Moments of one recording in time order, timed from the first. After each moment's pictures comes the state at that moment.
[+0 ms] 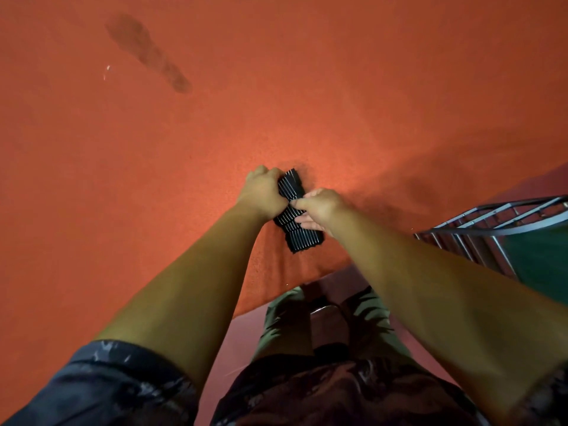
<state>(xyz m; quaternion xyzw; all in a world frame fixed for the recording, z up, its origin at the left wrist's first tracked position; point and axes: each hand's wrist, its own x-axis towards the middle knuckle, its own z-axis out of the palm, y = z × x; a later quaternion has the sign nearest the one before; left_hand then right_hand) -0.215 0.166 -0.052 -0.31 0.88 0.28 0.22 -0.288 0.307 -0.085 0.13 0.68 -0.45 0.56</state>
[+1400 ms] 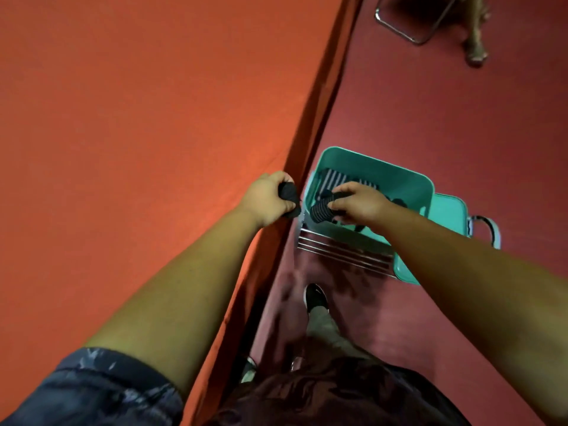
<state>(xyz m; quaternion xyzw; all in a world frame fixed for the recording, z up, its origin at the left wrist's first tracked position) -0.485 0.572 0.032 0.12 0.92 0.29 0.24 -0.424 0.809 0.027 0.29 0.75 -0.53 0.26</state>
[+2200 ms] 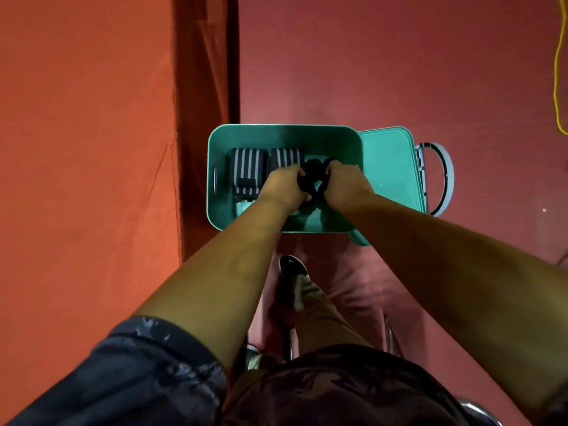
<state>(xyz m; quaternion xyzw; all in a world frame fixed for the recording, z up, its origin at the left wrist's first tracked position) -0.492 0.822 -0.099 0.22 0.88 0.18 0.39 -0.407 0.953 -0.079 0.35 0.86 -0.27 0.25</state>
